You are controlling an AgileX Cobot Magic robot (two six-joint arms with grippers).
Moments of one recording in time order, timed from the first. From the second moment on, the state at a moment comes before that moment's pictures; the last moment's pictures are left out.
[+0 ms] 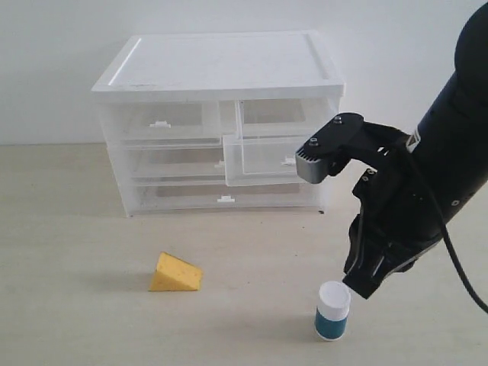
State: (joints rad) left arm -0.02 0.00 0.00 -0.02 0.29 0.04; right arm 0.54 1.44 -1.04 0.21 1.00 -0.53
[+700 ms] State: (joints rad) left arm -0.02 0.00 0.00 -0.02 0.29 0.04; right arm 0.54 1.66 -1.04 0.22 0.85 -0.55
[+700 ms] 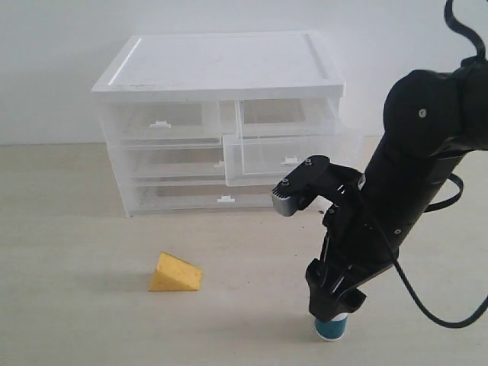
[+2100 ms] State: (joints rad) left arm -0.02 0.00 0.00 -0.02 0.29 0.04; right arm 0.54 1.78 -1.04 0.18 0.71 -0.60
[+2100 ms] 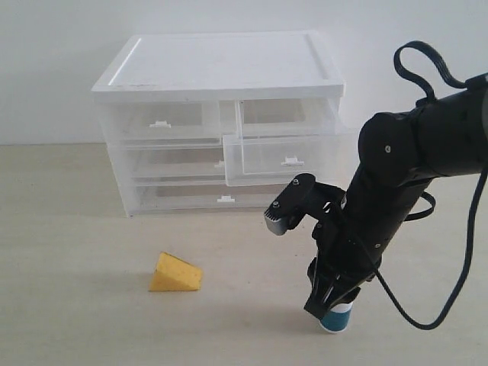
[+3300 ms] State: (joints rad) left arm -0.02 0.00 0.00 -0.02 0.29 0.04; right arm 0.54 1.44 -1.21 0.46 1.00 -1.06
